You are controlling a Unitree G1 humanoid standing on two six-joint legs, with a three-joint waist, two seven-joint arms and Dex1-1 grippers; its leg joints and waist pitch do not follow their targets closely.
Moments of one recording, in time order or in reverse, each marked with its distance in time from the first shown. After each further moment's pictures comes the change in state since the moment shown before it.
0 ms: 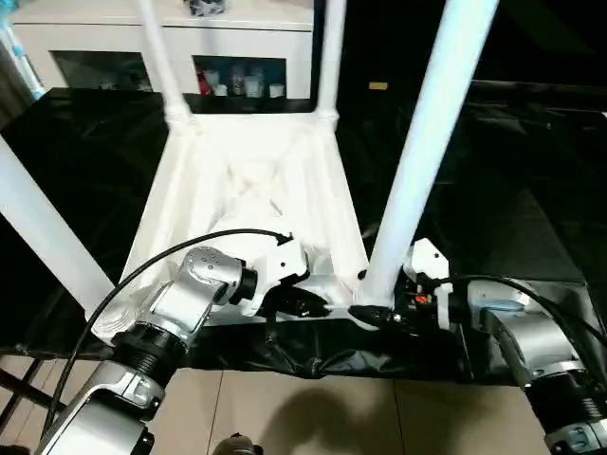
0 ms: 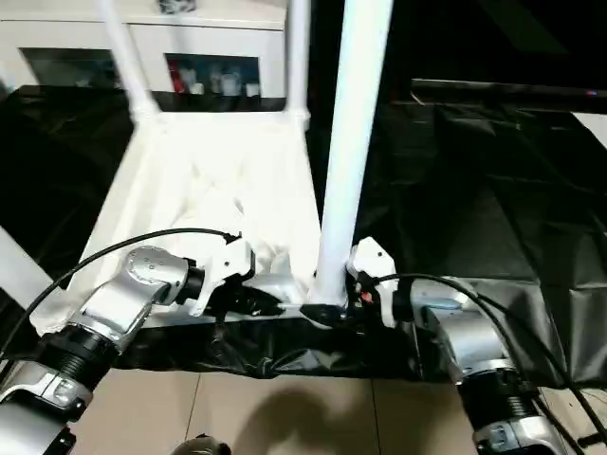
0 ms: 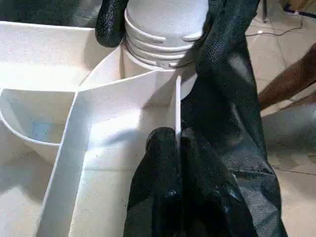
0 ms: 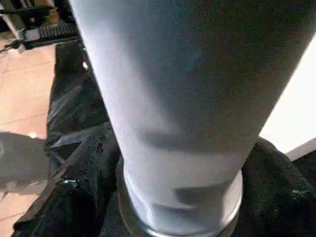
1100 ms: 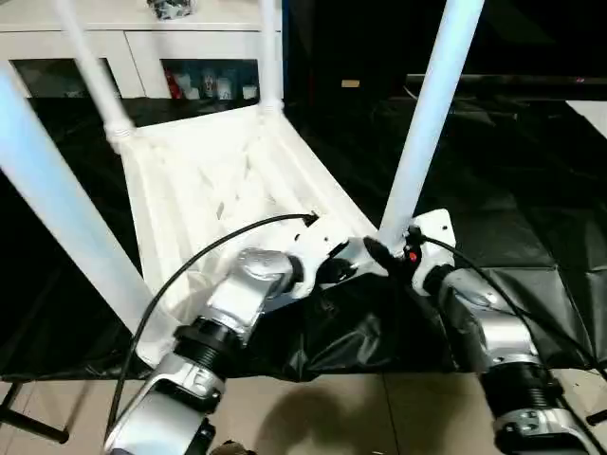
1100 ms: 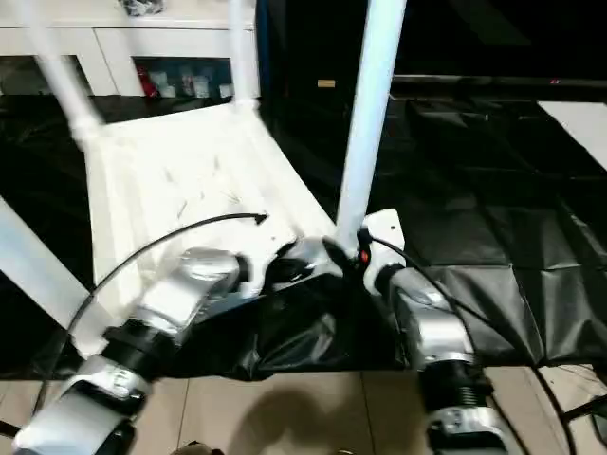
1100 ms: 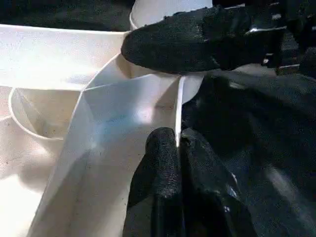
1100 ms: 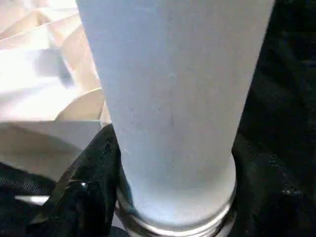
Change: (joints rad) left arm -0.066 -0.268 0.077 0.080 0.079 0.179 0.530; right arm -0.060 0.280 -0.210 0.123 -0.063 0.019 -0.718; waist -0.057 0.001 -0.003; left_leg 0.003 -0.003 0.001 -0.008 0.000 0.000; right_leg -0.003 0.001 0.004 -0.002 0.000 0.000
